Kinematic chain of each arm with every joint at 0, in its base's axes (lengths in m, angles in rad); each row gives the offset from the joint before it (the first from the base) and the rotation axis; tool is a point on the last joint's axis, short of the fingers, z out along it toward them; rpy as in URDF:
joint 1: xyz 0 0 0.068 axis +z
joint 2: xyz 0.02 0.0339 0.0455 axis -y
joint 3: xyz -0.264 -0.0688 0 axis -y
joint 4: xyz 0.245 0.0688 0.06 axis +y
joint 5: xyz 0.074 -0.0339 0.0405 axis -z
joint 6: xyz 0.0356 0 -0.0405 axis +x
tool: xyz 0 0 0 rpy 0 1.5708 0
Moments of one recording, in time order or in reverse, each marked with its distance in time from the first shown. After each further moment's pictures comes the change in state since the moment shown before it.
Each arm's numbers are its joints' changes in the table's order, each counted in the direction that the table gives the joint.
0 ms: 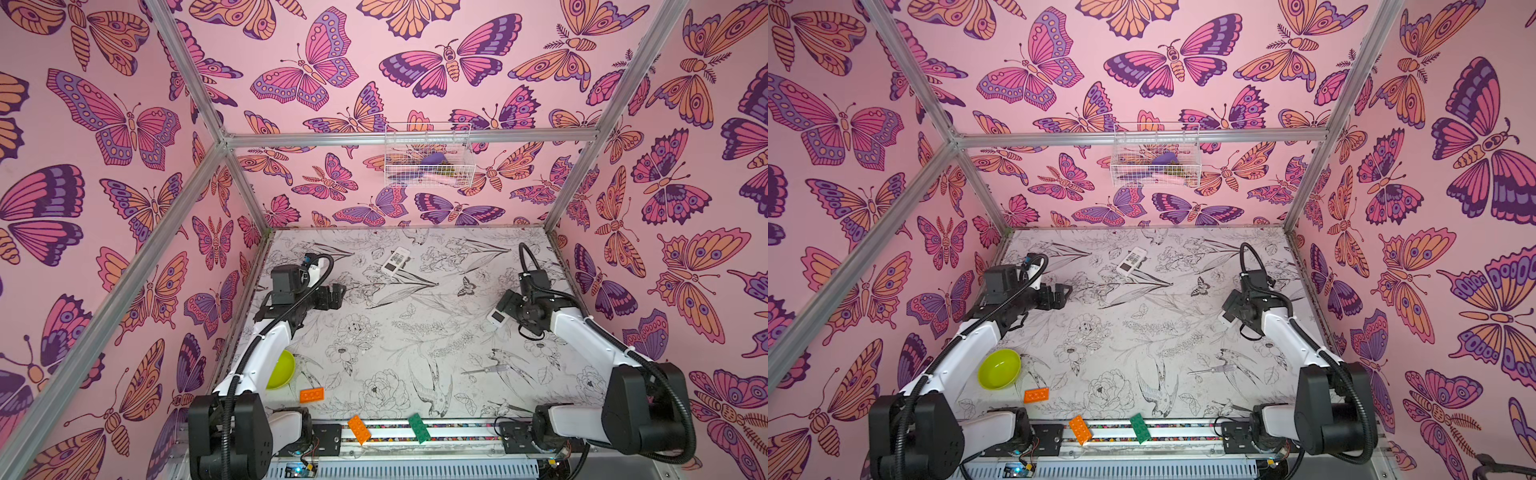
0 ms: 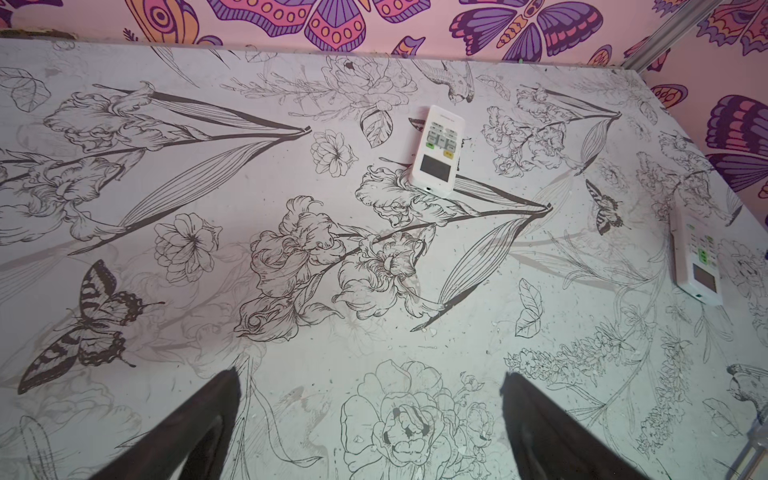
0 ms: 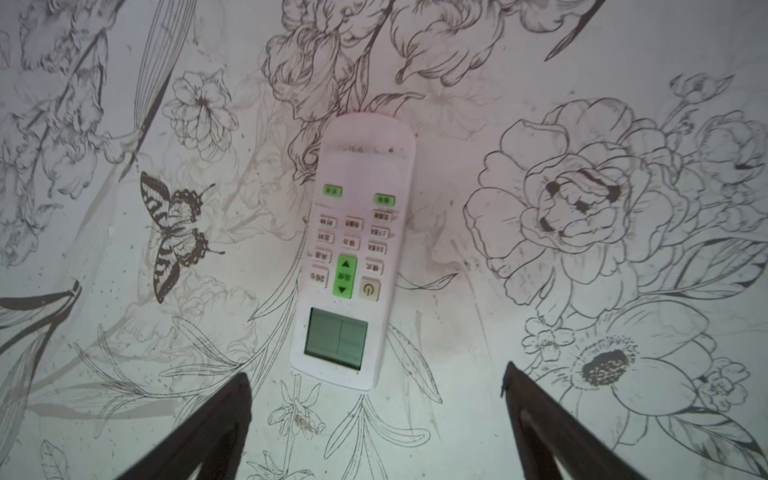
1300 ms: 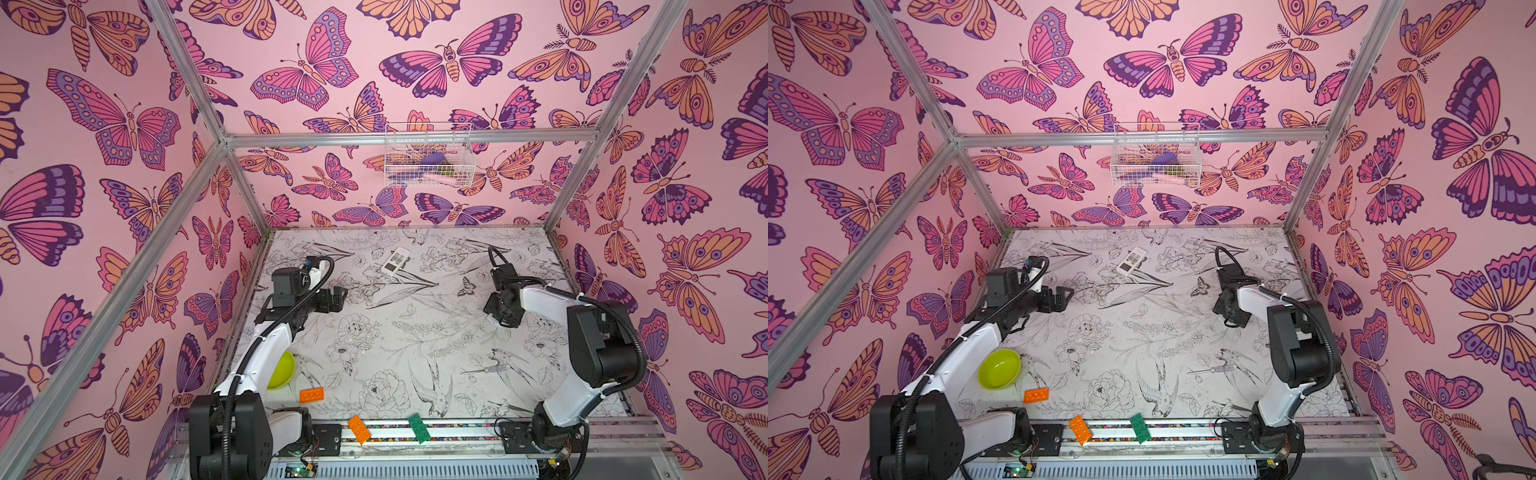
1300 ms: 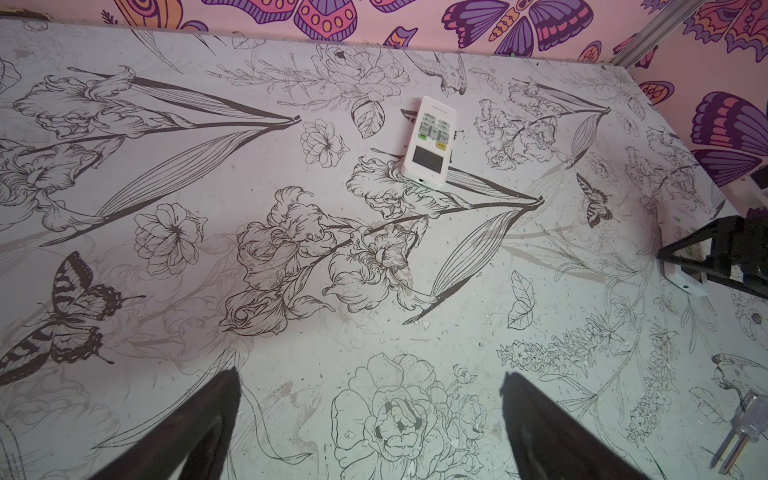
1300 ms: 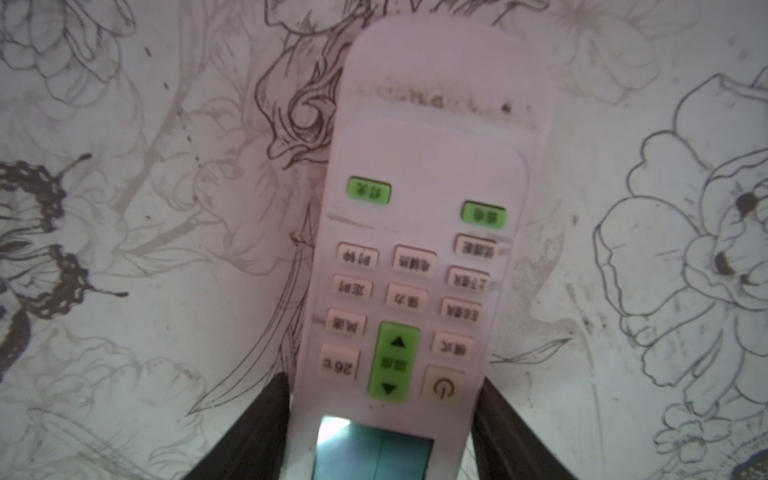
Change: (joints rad) left arm 0.001 0.005 -0.030 -0.021 0.019 0.000; right arm 0.061 -0.365 0.139 -0.040 0.055 0.016
